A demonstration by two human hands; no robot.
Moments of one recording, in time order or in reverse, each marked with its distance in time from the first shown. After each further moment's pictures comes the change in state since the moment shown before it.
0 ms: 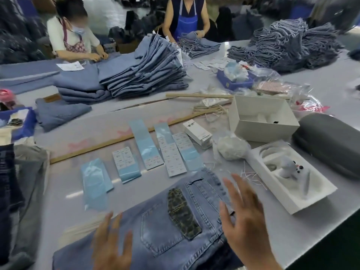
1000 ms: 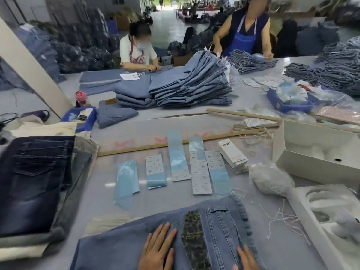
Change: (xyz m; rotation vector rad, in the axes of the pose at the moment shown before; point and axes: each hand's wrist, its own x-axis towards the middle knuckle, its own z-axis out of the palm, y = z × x) left_hand -0.006 0.027 0.062 0.308 0.047 0.245; right_hand -0.013 0.038 0.074 0.243 0.156 -0.224
